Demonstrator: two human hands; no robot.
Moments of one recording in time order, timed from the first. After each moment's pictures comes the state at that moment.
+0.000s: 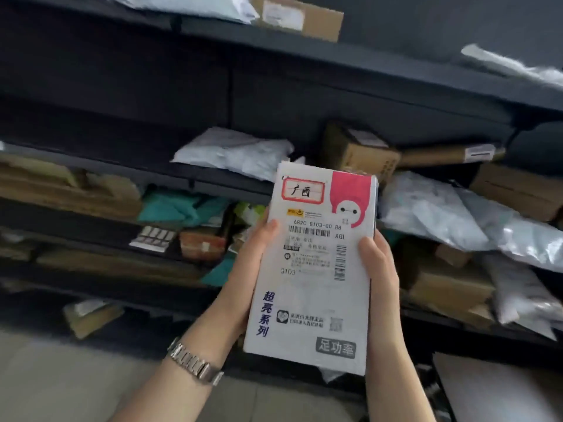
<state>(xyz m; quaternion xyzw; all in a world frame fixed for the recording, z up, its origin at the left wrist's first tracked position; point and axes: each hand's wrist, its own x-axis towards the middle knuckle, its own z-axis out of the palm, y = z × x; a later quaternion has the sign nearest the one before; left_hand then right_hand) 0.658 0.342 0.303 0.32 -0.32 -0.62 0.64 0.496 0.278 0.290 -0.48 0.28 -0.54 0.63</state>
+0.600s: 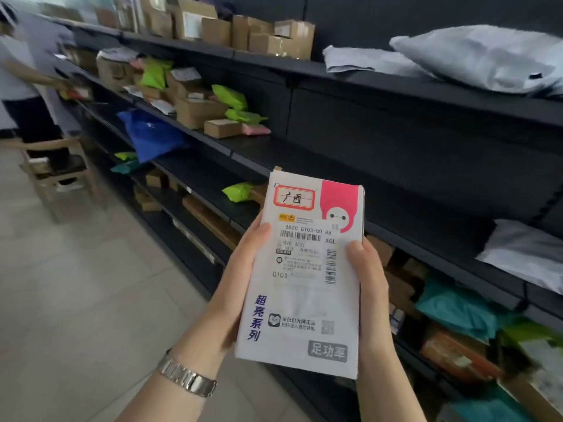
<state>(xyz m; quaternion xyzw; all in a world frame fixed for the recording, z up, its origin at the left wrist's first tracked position) 1.128 0.564 0.303 0.43 -0.22 -0.36 0.80 1.030 0.411 0.295 -0.63 0.16 -0.28 0.70</state>
